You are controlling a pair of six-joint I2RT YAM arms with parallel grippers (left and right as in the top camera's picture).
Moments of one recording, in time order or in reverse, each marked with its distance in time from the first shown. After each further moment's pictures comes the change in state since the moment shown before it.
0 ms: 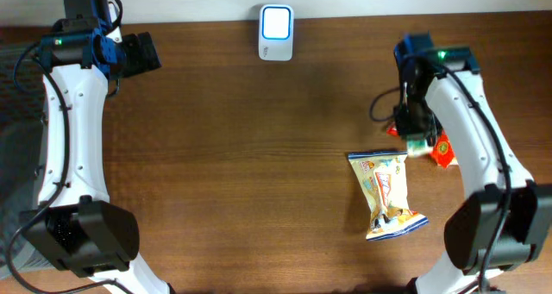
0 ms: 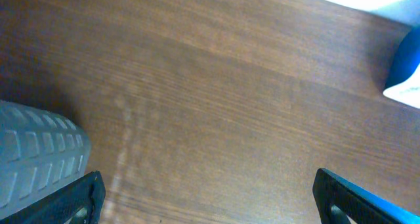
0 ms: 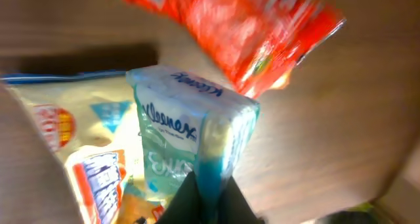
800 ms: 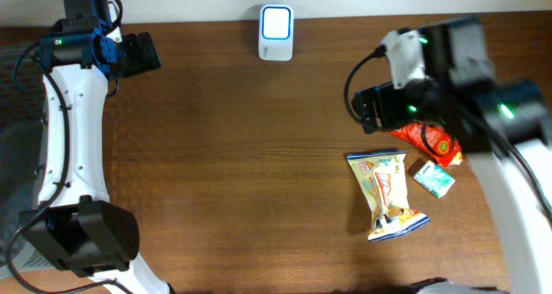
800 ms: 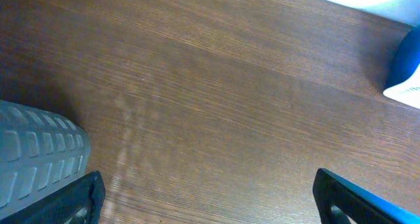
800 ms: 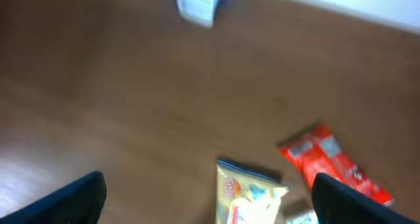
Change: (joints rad) left arm 0.000 0.000 0.000 -0.001 0.000 0.000; right arm 0.192 -0.420 0.227 0.145 -0.417 -0.124
